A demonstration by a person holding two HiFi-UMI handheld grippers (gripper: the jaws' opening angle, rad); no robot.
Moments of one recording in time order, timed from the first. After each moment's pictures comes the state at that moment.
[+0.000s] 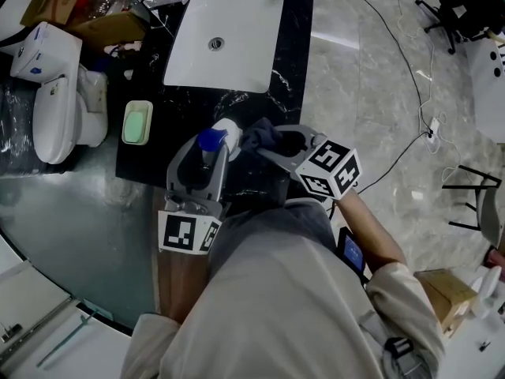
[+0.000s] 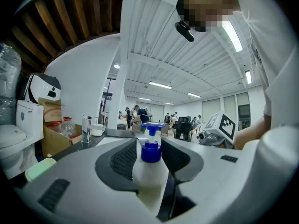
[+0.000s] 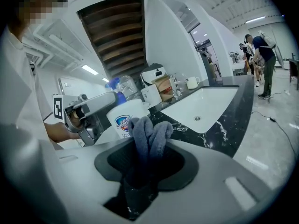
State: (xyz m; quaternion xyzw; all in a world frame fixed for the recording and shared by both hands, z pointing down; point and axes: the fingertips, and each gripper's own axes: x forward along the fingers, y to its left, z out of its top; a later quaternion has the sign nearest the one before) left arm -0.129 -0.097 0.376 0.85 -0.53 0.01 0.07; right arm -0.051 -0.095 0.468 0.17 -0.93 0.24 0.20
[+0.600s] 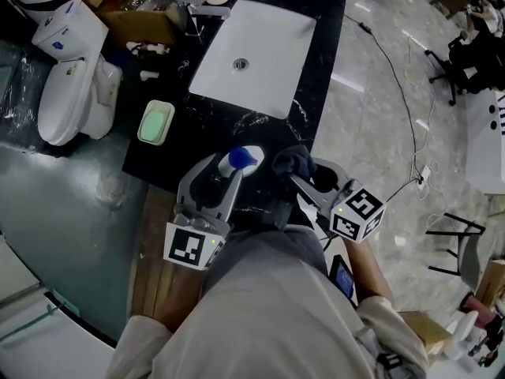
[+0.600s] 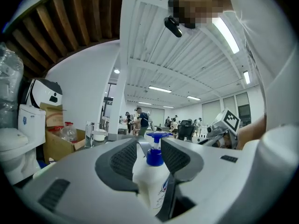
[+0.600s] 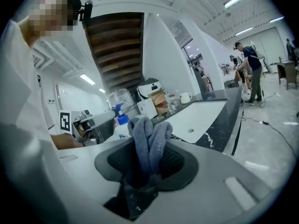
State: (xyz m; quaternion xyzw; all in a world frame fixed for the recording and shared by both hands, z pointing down) left arm -0.143 -0.074 0.364 0.85 -0.53 -0.01 0.04; right arm -0.019 -0.085 0.424 0.22 -0.94 0.22 0.12
